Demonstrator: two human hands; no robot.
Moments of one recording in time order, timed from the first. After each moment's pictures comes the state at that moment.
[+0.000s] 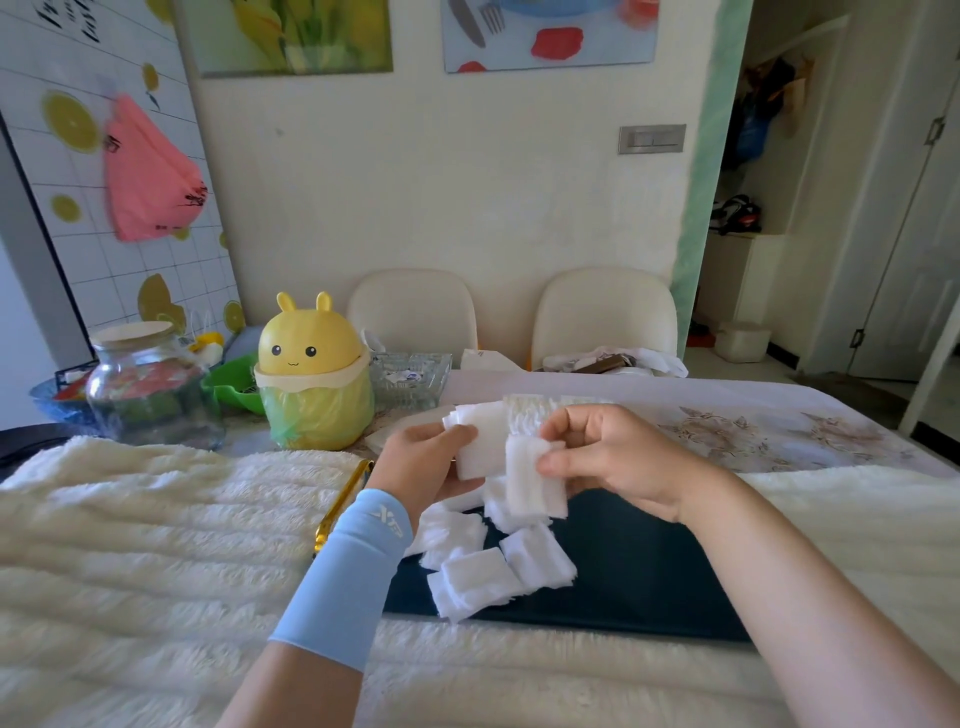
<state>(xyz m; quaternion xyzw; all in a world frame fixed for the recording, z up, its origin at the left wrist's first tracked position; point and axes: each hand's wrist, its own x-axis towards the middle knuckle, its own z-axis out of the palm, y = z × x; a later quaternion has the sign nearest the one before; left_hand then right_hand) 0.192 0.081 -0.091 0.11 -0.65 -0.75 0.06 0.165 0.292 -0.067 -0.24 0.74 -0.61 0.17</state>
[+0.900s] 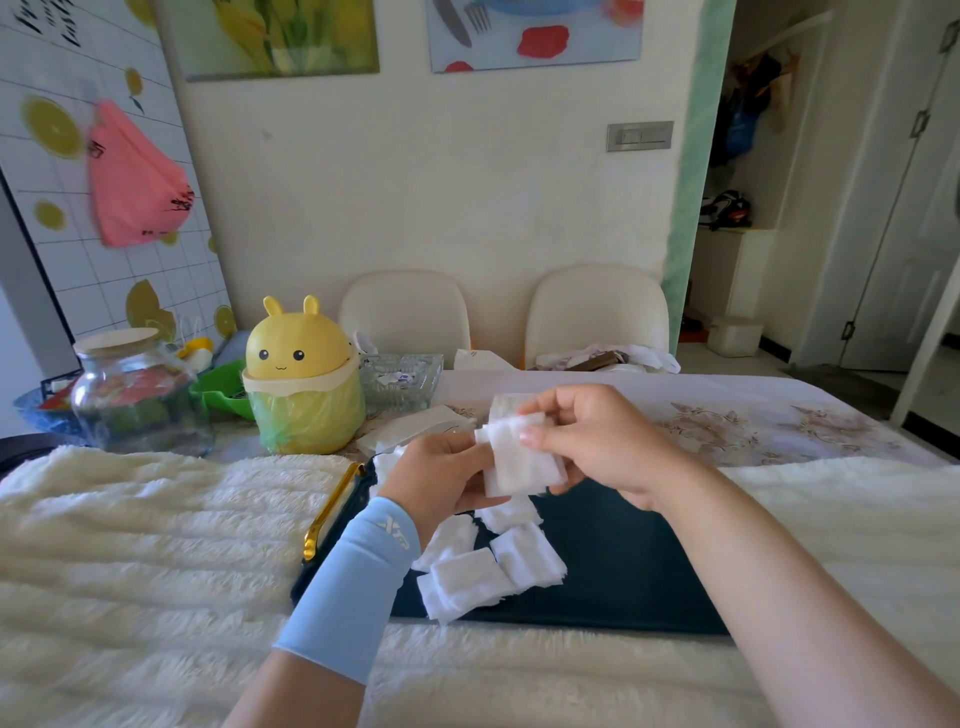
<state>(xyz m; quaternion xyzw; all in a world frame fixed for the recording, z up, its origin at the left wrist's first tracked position) 0.193 0.099 -0.099 0.04 -0.69 -0.72 -0.01 0.173 0.280 -0.057 -0.19 0.78 -0.59 0.07</state>
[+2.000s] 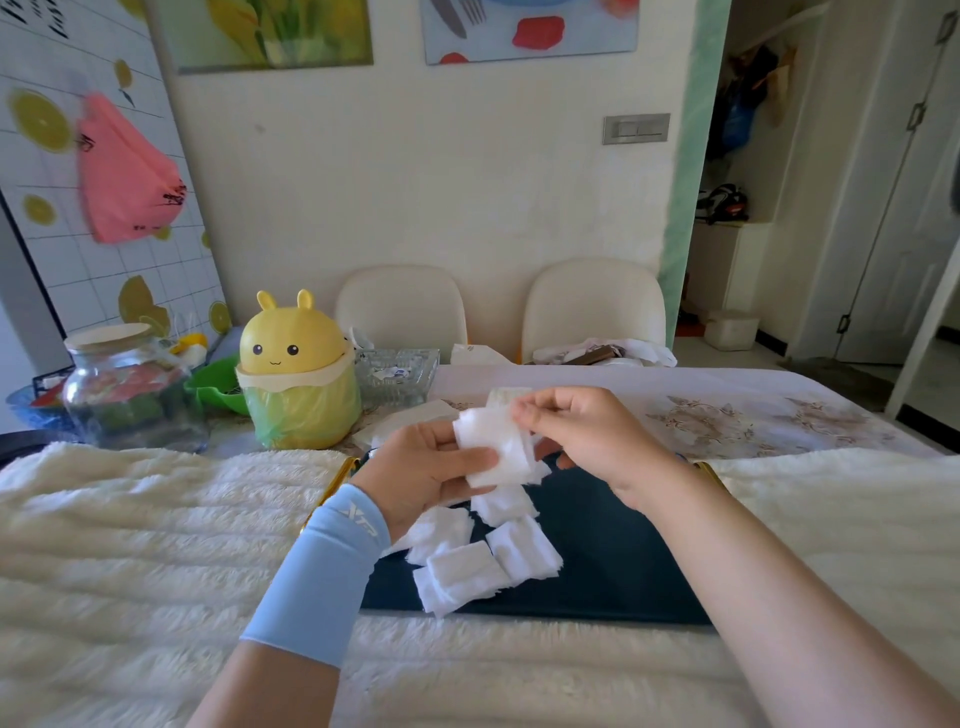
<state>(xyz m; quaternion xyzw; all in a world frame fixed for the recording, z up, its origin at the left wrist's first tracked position) 0.200 0.085 -0.090 -0.03 -0.67 -0.74 -0.05 0.163 0.279 -0.071 -0.16 0.79 -0.59 0.03</state>
